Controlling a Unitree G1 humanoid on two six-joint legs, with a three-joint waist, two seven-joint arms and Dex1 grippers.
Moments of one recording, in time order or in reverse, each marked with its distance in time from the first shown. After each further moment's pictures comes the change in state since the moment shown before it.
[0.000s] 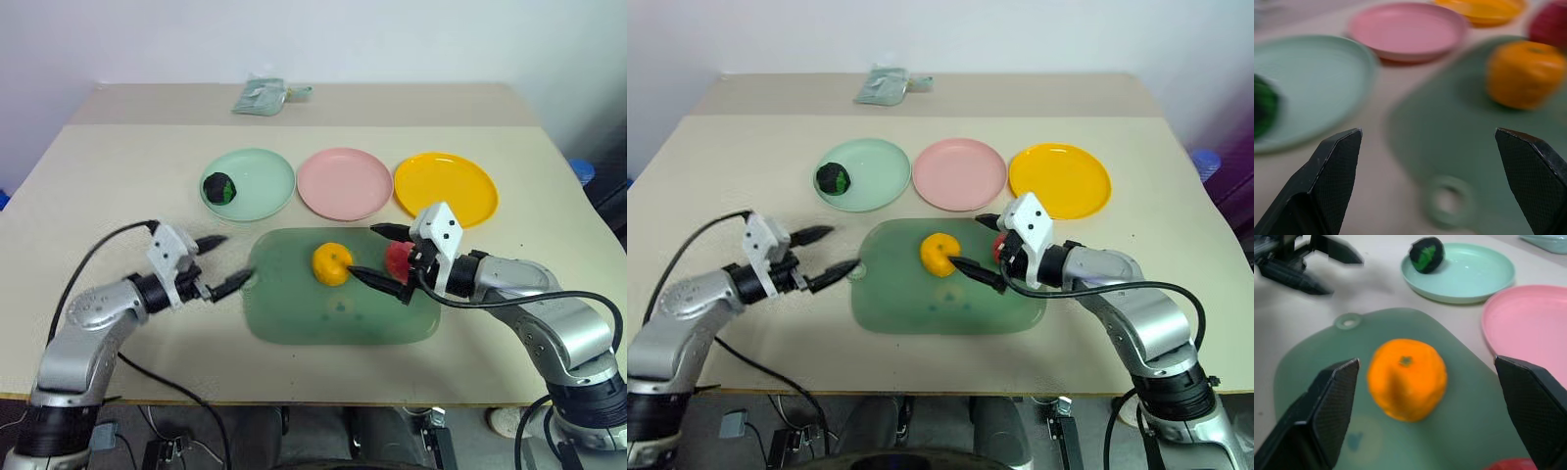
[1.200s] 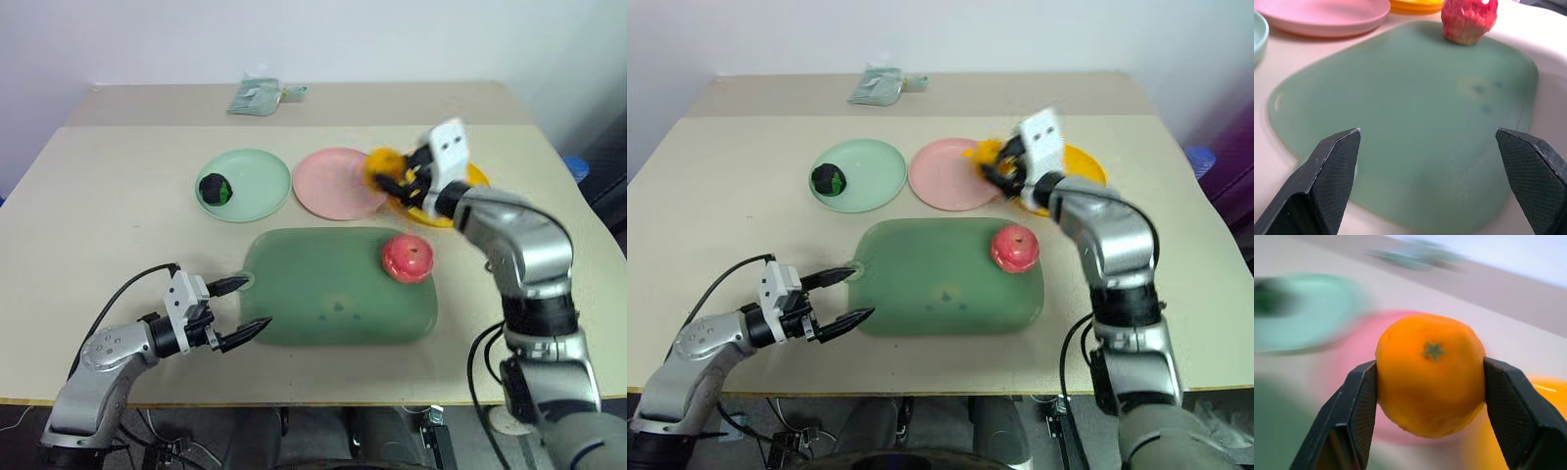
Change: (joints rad) left arm 0.164 -0.072 -0.051 0.048 0.019 -0.175 -0.145; right arm -0.461 0.163 -0.088 0.569 -0.270 0.085 -0.334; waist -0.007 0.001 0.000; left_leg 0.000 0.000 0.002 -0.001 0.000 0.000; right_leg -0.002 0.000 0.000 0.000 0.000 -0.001
